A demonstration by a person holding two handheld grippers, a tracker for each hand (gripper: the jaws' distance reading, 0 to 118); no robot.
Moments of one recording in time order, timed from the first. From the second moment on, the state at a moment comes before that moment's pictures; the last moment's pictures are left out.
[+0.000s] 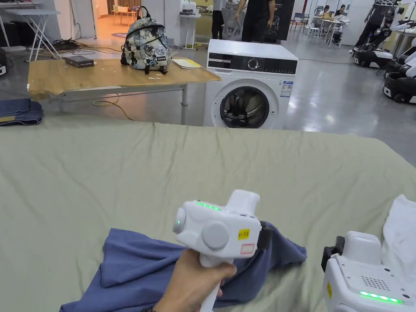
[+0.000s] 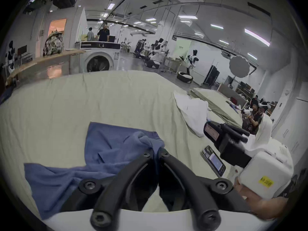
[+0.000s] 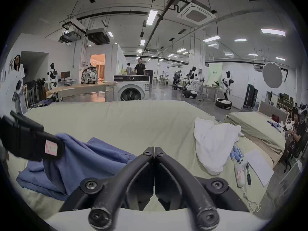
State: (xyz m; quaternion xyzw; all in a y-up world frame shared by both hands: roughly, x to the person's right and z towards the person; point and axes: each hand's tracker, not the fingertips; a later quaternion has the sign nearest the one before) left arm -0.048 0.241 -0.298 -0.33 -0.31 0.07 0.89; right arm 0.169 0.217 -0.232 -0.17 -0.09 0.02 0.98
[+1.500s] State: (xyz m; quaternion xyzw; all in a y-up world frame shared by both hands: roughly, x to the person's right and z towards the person) left arm -0.318 0.148 -0.404 -0.53 0.06 0.11 0.84; right arm 0.132 0.203 -0.248 -0.19 -0.02 0.05 0.98
